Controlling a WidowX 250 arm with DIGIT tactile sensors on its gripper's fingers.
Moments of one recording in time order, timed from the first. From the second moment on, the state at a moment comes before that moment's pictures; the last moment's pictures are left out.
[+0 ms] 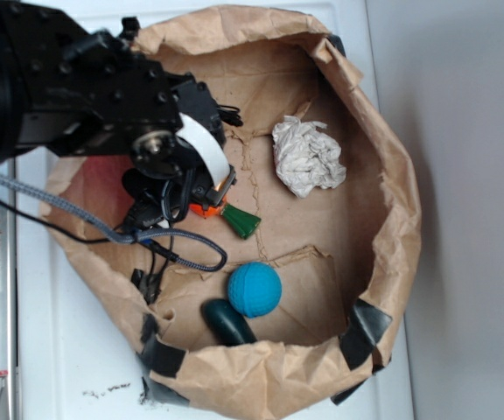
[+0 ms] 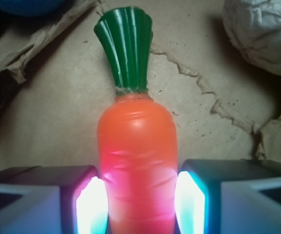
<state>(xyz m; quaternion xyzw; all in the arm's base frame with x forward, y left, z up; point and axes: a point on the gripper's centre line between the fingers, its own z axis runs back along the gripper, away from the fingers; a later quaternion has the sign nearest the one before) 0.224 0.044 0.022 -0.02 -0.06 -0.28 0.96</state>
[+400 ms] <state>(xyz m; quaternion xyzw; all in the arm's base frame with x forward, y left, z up) 0.222 0.045 0.029 -0.03 -0.07 -0.27 0.96</state>
